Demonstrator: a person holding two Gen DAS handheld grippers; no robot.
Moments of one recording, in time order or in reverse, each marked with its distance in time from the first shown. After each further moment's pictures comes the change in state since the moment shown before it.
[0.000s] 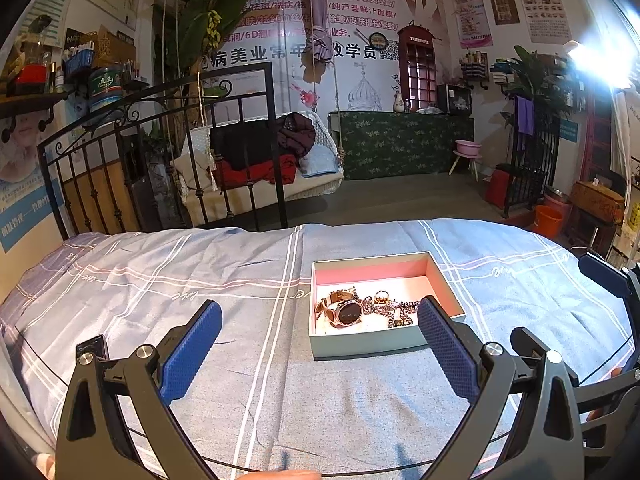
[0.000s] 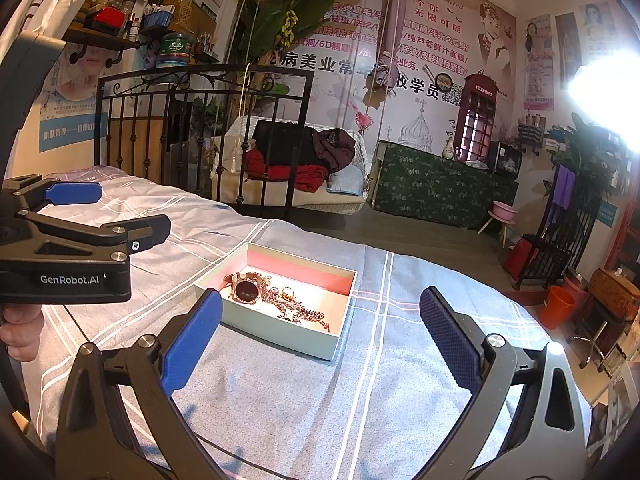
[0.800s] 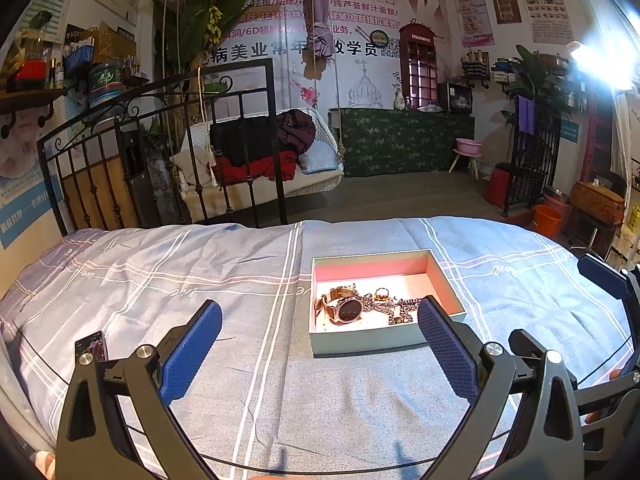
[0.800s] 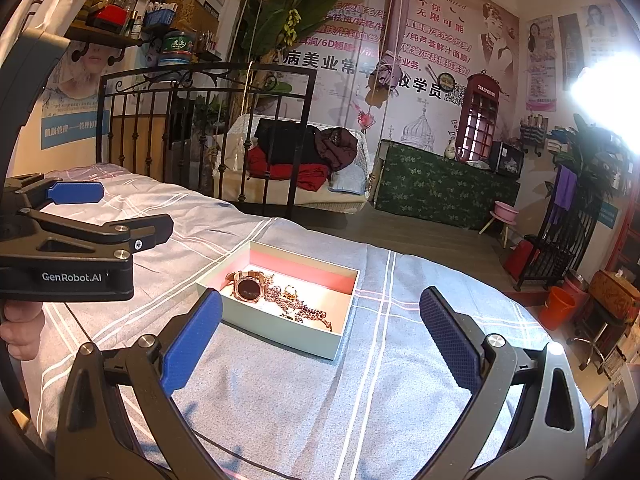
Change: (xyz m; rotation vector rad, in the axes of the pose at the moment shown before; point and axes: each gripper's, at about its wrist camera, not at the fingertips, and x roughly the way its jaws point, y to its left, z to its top) left arm 0.004 0.000 -0.005 -0.004 0.009 -0.003; right arm 0.000 0.002 0.000 -0.004 0.004 0.004
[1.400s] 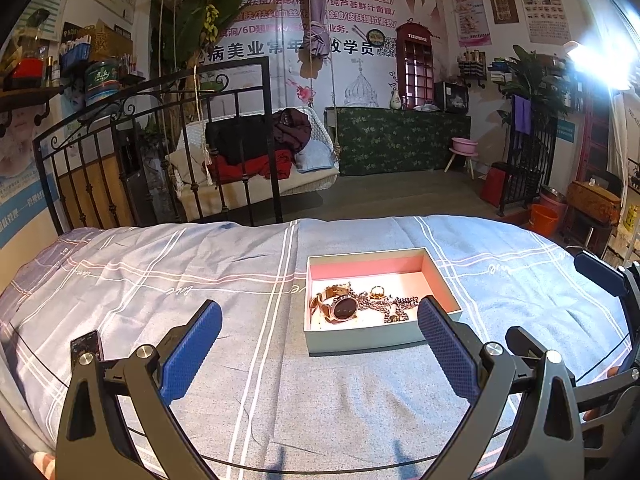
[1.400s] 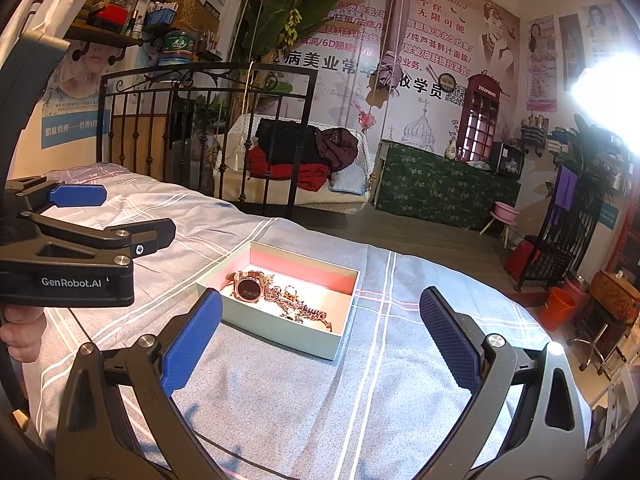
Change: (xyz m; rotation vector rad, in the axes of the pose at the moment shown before) left arm -0.002 -0.001 -0.001 -0.004 -0.005 -0.006; right arm -0.001 0.001 0.001 -0.002 0.000 0.000
